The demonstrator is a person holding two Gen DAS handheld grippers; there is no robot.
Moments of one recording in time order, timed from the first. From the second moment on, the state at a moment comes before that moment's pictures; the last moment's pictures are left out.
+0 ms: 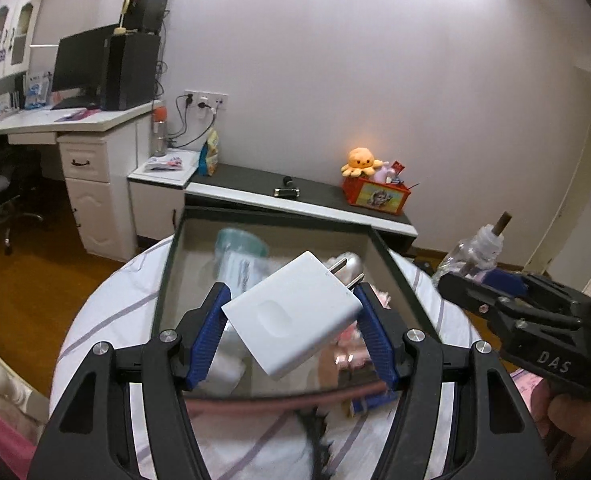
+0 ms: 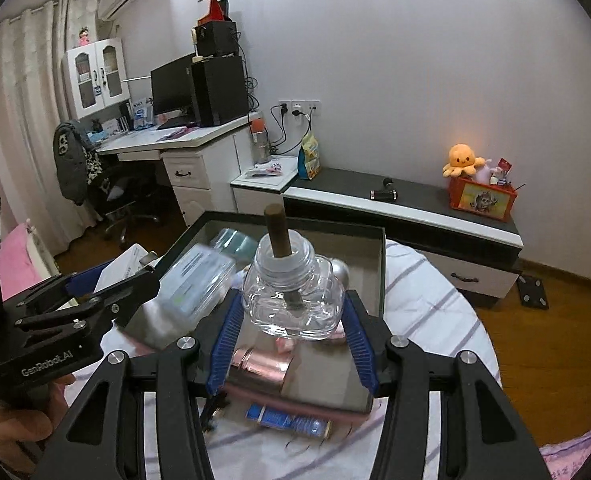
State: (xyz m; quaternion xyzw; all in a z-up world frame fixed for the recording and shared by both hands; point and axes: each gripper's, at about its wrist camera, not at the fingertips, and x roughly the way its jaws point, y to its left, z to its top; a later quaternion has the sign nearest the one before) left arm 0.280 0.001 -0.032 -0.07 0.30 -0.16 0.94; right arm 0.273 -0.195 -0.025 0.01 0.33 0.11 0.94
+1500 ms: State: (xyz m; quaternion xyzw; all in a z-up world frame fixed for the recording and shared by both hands) left arm 0.244 0.001 -0.033 -0.04 0.26 -0.10 0.96; right arm 0.257 -0.218 -0.064 0.10 0.33 0.10 0.93
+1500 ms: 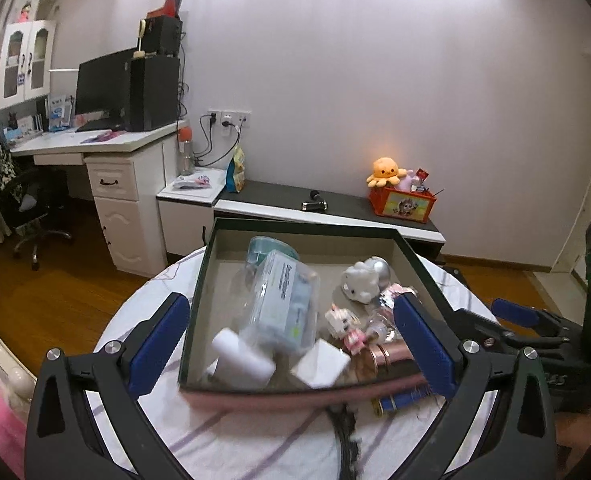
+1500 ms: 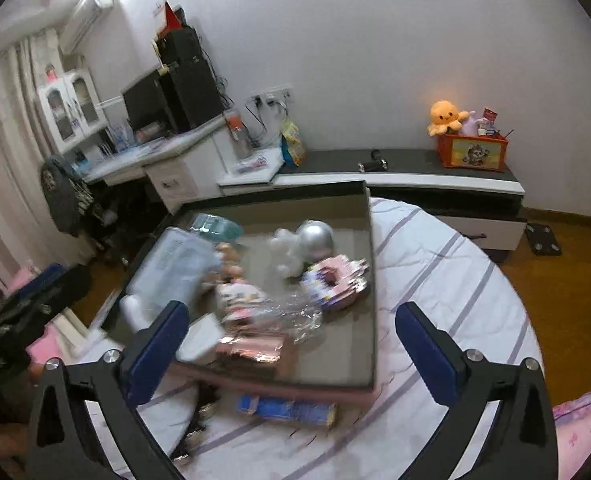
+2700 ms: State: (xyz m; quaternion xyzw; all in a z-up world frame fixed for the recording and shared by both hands) left arm 0.104 0.021 -0.059 -0.06 0.27 -0.08 0.96; right arm 0.116 -0.198 -0.061 0.11 0.30 0.08 0.94
